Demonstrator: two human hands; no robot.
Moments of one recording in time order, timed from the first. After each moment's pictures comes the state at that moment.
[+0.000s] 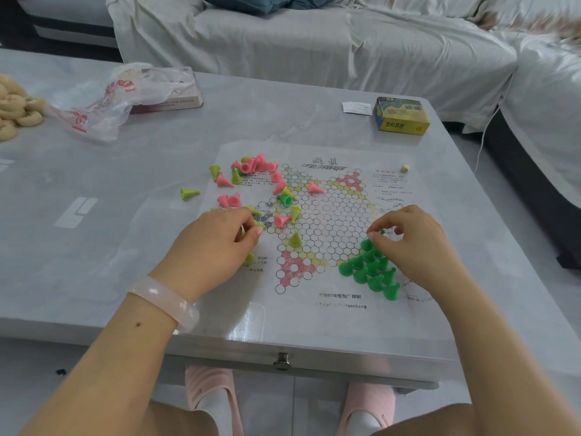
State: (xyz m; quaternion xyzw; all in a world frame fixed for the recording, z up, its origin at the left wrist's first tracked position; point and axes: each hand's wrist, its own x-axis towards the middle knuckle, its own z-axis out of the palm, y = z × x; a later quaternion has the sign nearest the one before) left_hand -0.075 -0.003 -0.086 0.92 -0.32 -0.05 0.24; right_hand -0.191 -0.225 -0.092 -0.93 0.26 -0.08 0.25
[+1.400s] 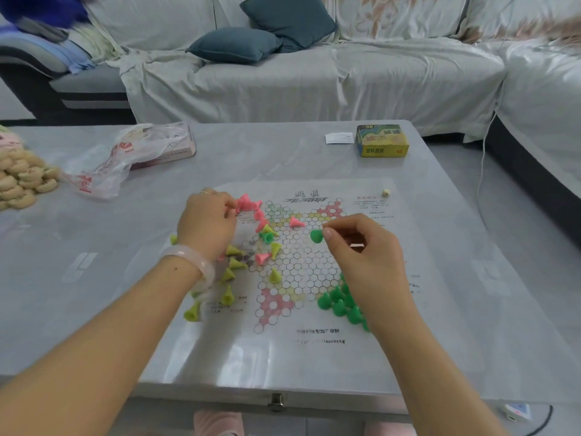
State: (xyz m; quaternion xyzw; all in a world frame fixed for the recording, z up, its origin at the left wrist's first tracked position) left_hand -0.021 -0.060 -0.072 0.94 -0.22 0.08 0.24; right_hand -0.188 -0.188 -0.067 -0.74 0.21 -0.29 0.57
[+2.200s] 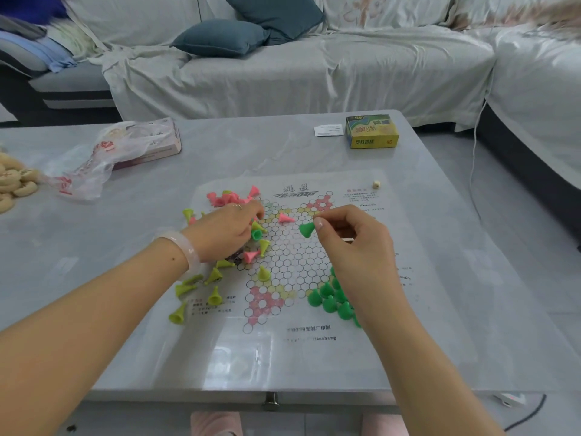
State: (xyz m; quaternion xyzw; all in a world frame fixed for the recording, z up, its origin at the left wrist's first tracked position) left_hand -0.010 -0.079 -0.086 0.88 -0.47 -0.09 0.06; right_hand -0.186 -0.191 -0.065 -0.72 0.23 -0.28 0.59
